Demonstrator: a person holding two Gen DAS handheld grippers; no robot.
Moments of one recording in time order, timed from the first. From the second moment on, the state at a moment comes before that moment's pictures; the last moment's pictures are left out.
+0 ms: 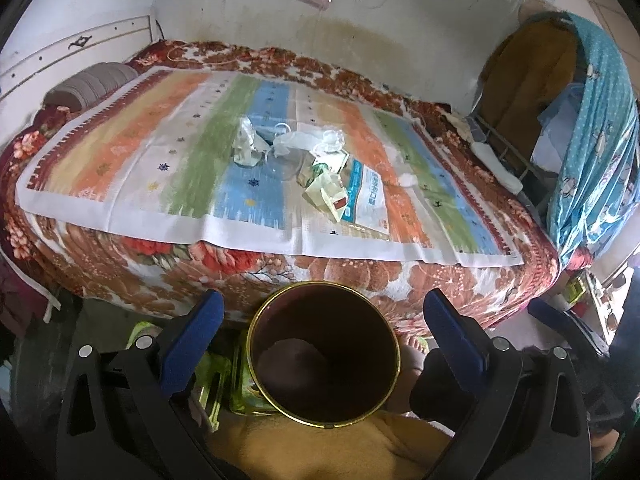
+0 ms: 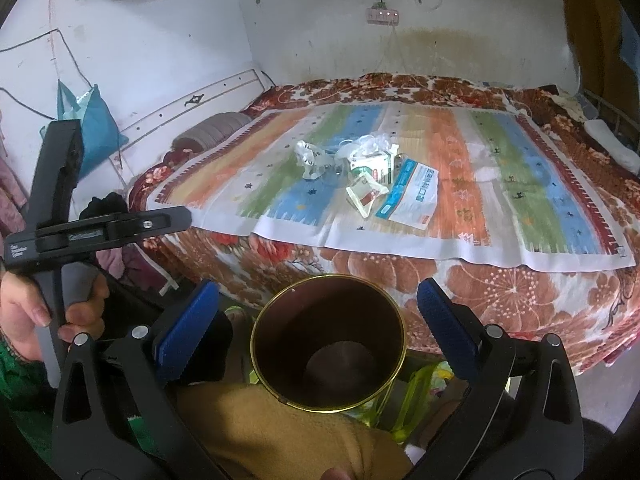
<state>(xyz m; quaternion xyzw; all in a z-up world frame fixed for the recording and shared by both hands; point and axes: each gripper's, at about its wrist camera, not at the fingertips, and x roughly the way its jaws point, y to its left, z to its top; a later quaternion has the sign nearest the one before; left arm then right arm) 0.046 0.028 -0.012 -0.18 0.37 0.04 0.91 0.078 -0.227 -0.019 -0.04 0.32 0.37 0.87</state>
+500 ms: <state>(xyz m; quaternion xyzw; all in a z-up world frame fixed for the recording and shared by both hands) 0.129 0.050 -0.010 -0.15 0.42 0.06 0.90 0.139 -0.197 -0.015 -0.10 0.34 0.34 0.87</state>
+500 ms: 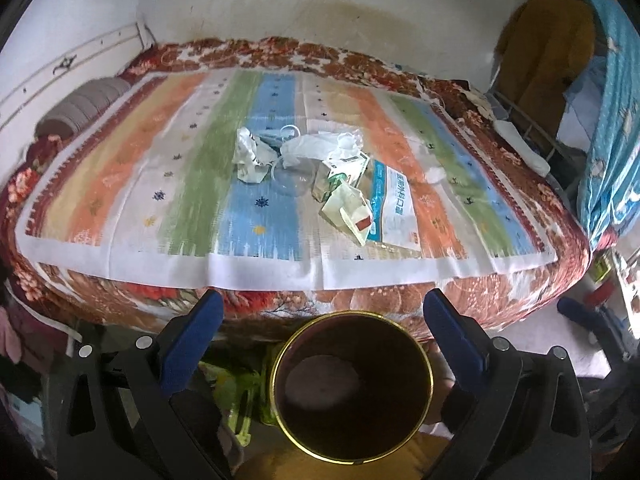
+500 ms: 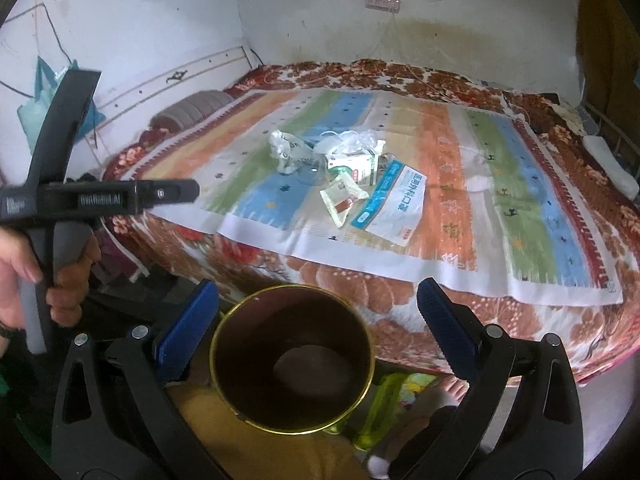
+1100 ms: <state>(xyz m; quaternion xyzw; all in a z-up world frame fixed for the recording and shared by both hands) 0.212 0.098 -0.033 -0.16 0.45 0.09 0.87 0.193 -0.146 -0.021 -0.14 0.35 0.36 0.86</state>
